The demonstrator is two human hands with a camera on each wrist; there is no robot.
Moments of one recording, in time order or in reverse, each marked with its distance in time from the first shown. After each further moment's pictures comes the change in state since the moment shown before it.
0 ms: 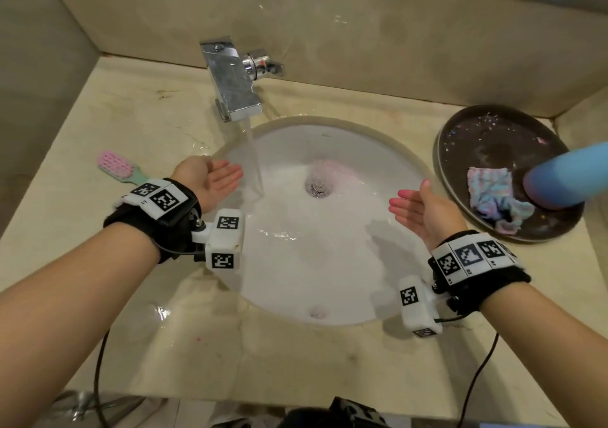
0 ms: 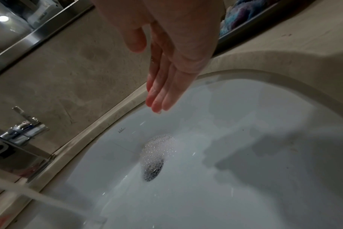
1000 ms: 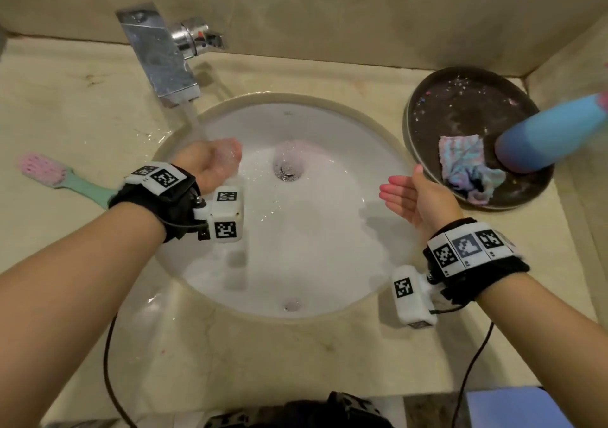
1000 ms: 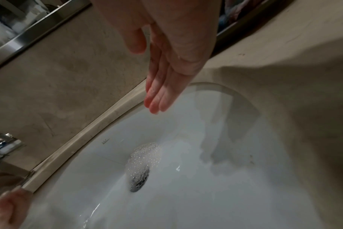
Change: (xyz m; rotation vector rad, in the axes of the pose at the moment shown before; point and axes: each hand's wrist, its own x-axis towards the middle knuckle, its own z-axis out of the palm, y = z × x) left_hand 0.043 -0.021 0.049 -0.151 -0.250 -0.232; right_hand 0.006 0.007 -0.031 0.055 0.035 0.055
